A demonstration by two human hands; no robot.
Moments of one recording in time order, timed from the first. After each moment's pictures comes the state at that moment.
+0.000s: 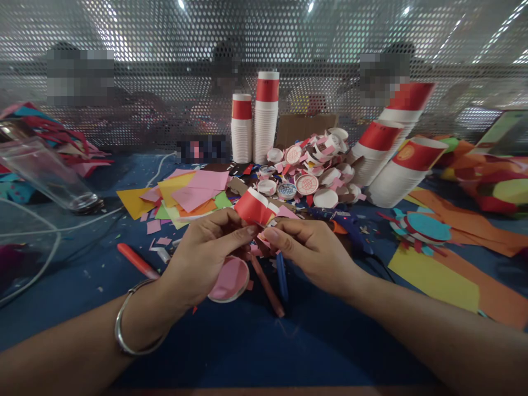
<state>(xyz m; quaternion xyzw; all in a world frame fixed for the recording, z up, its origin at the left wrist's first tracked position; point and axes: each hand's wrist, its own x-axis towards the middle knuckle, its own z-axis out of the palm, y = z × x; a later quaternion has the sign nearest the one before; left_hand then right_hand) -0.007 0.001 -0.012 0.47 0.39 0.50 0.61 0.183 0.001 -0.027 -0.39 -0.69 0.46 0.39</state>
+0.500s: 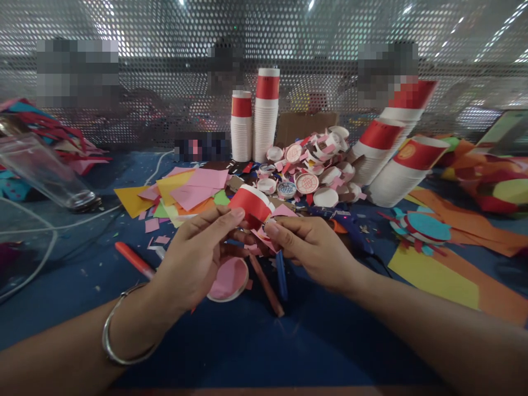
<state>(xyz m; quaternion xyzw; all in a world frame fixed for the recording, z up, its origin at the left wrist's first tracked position) -0.010 -0.002 -0.010 0.39 0.40 0.53 0.64 0.183 0.006 -0.032 -0.38 -0.66 0.52 0.40</state>
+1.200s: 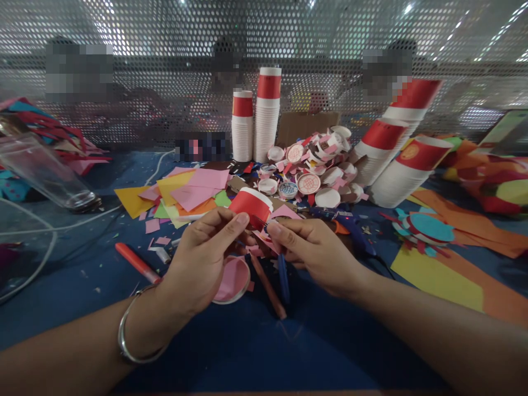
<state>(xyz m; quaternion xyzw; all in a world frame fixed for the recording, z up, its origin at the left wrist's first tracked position) -0.004 -0.003 -0.018 0.39 0.39 0.55 0.62 0.180 0.006 -0.033 -0.36 -0.61 0.57 0.41</state>
